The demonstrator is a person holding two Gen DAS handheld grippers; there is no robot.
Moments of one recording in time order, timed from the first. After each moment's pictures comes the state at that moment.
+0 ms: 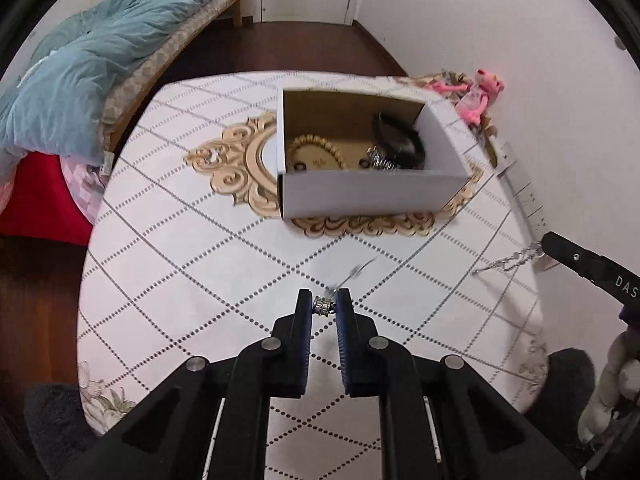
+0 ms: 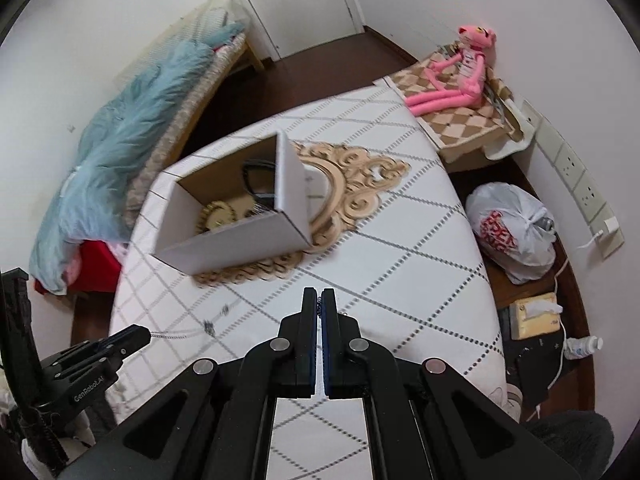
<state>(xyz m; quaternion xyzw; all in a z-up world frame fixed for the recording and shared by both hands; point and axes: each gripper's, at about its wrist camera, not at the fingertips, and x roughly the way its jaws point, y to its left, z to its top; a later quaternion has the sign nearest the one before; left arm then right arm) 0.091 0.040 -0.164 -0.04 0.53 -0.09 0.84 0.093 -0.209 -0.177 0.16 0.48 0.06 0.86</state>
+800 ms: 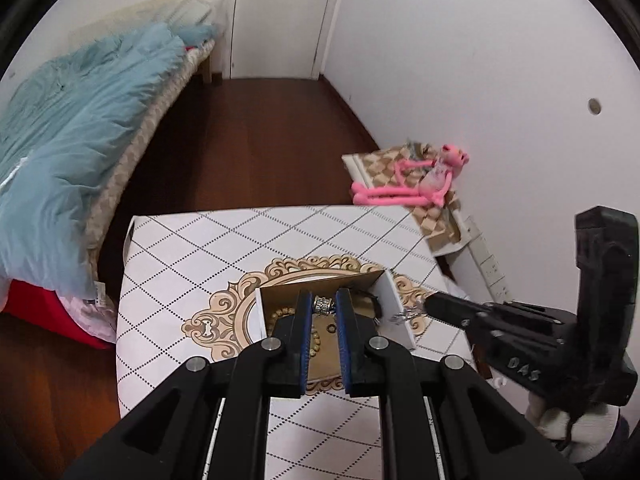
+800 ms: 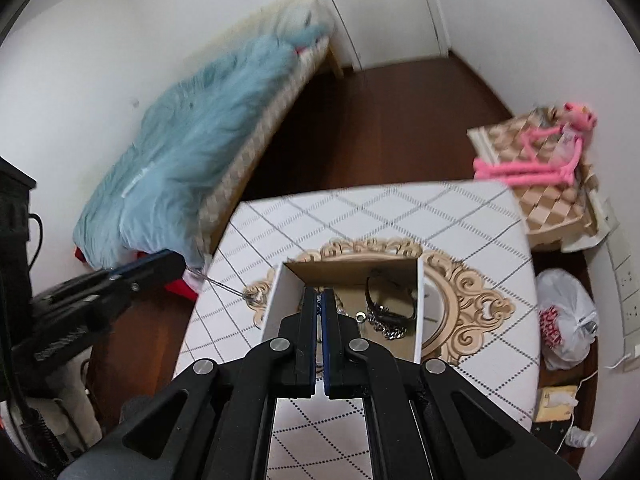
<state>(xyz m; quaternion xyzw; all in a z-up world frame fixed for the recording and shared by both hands) 0.217 0.043 -0.051 -0.04 0.46 -0.15 0.87 0.220 -0.137 -0.093 0.12 0.47 0.18 0.85</state>
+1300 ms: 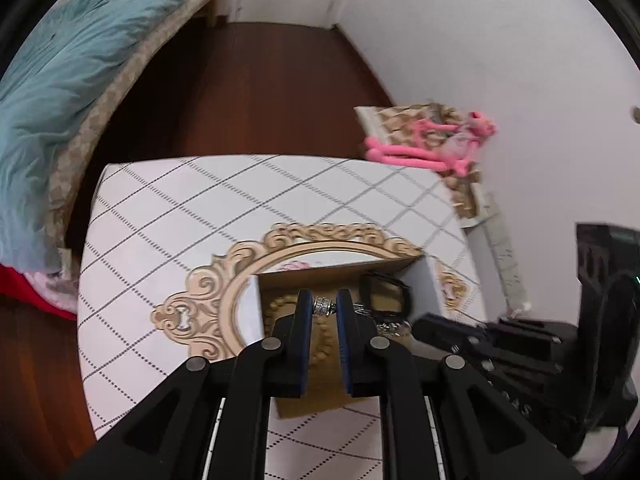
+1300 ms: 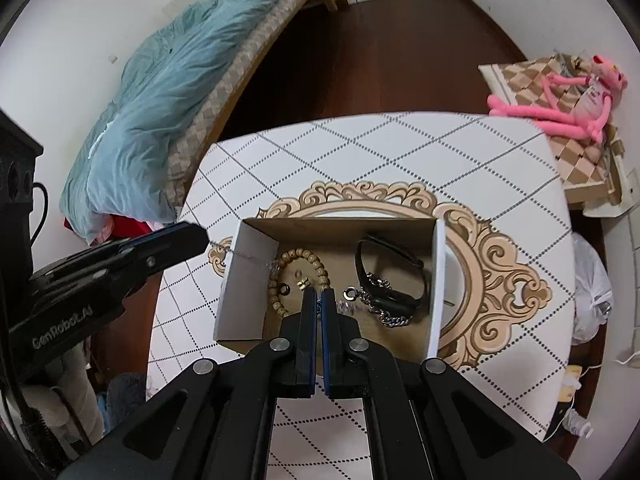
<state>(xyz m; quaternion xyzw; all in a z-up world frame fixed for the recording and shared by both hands) 0.275 0.043 -0.124 -0.07 0.55 -0.13 0.82 0.275 -0.121 -0.173 0.11 0.57 0.18 0.79</state>
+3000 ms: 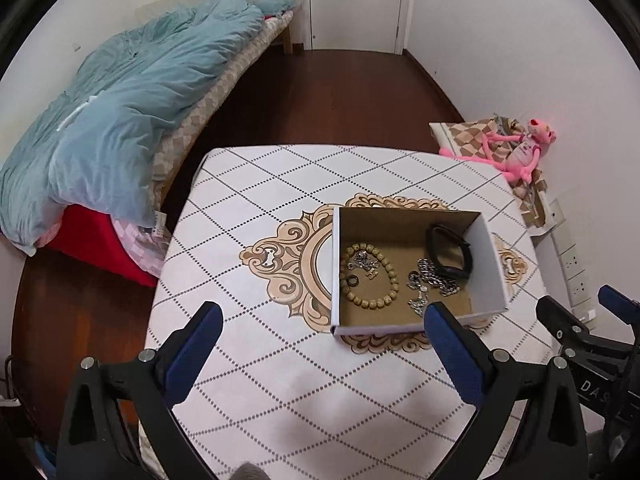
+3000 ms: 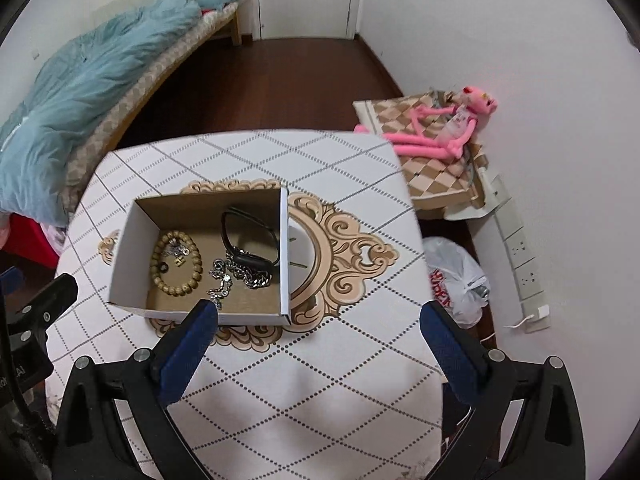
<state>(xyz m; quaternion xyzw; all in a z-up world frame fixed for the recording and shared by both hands) 0.168 0.046 -0.107 -0.01 0.49 0.01 0.87 0.185 -0.148 -0.135 -0.02 0.51 -0.04 0.86</state>
